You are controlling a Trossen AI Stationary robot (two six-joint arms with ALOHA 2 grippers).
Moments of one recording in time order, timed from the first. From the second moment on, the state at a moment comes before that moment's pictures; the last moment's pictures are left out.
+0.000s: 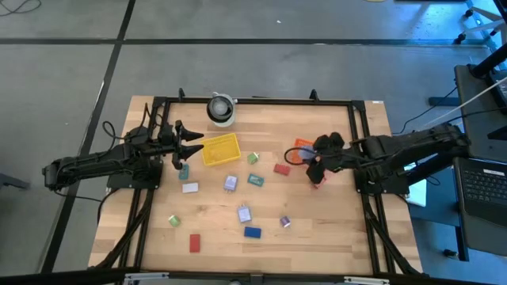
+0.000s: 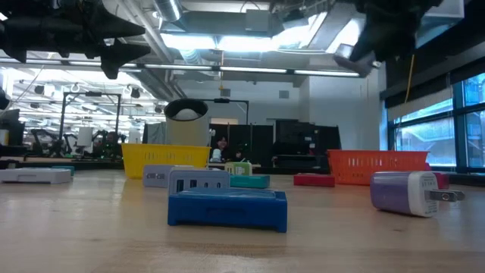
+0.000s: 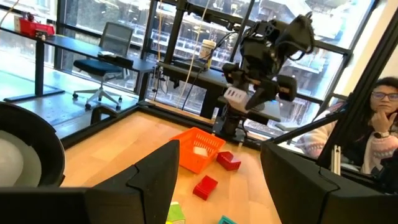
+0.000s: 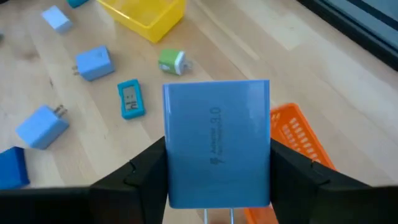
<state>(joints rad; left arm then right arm) 0.34 0.33 0.18 0.22 0.15 -0.30 0.24 1.07 0.93 -0.82 0.47 0.72</state>
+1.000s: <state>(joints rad) 0.34 0.33 0.18 0.22 0.15 -0.33 -0.09 0.82 0.50 -0.41 0.18 0.70</state>
